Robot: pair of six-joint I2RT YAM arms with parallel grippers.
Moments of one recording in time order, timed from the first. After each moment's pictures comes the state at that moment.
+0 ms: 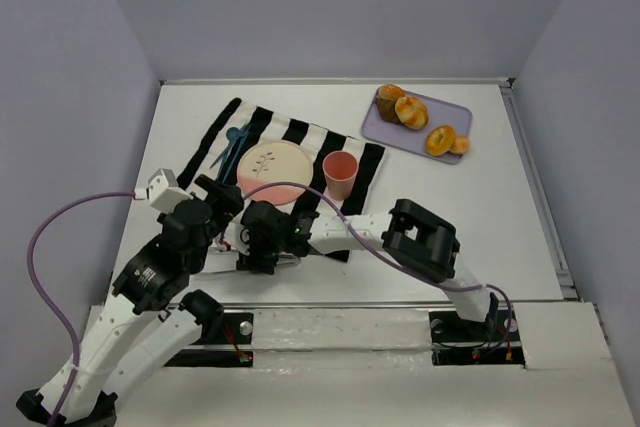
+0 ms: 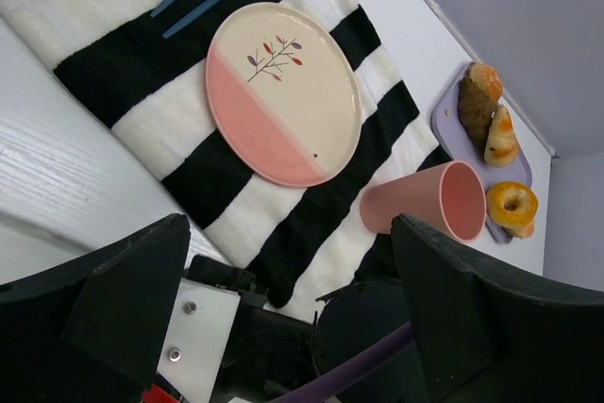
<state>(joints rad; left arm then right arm) -0.62 0.52 0.77 -0.75 -0.61 -1.02 1.20 2.18 1.53 -0.13 -0.26 -0.36</state>
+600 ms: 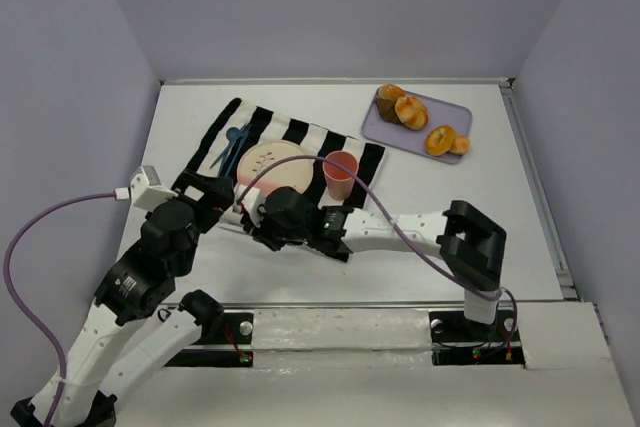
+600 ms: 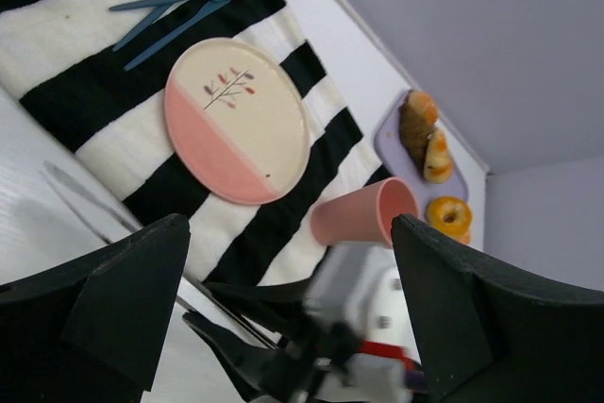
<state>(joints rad) -0.62 0.50 0.84 -0.77 -0.61 -1.03 1.20 1.94 1.36 -0.01 -0.08 -0.10</state>
